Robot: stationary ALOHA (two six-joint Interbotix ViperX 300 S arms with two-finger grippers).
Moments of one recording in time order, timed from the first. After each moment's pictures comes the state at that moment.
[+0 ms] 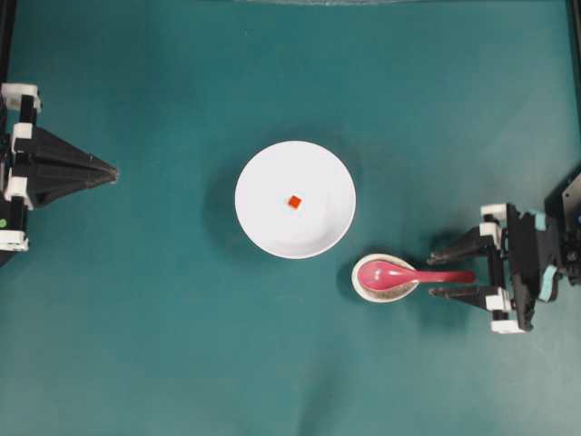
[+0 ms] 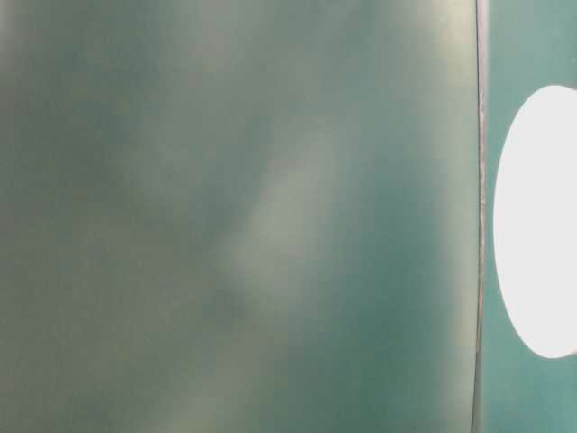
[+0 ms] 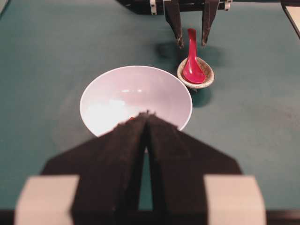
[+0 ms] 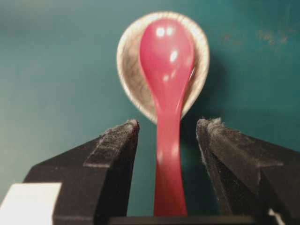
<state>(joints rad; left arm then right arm) 0.01 -0.96 1.15 0.01 0.03 0.00 0.55 -0.04 1.35 0.62 -0.86 -0.05</state>
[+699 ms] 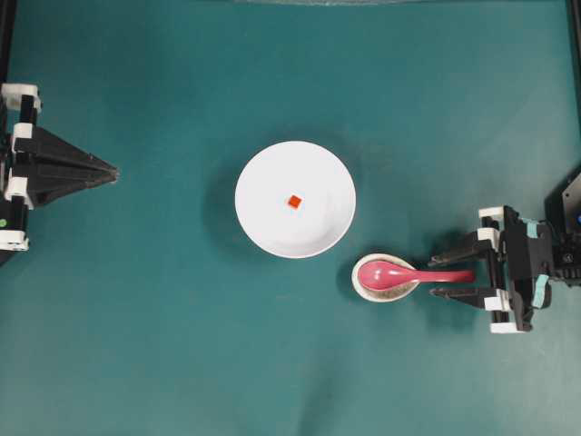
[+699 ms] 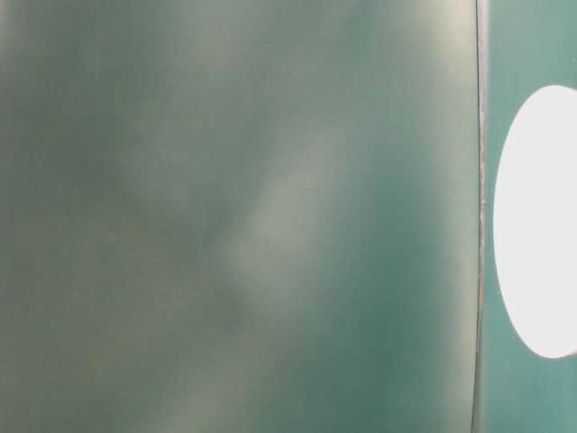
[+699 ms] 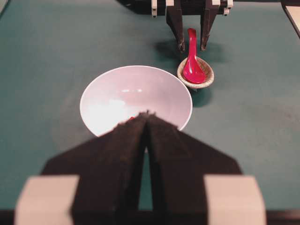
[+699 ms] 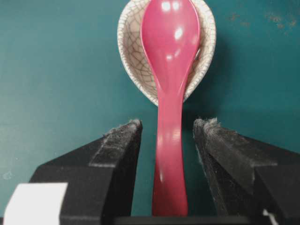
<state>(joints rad) 0.01 -0.96 1.15 0.01 0.03 0.00 0.55 -0.02 1.35 0.62 -0.84 -0.08</state>
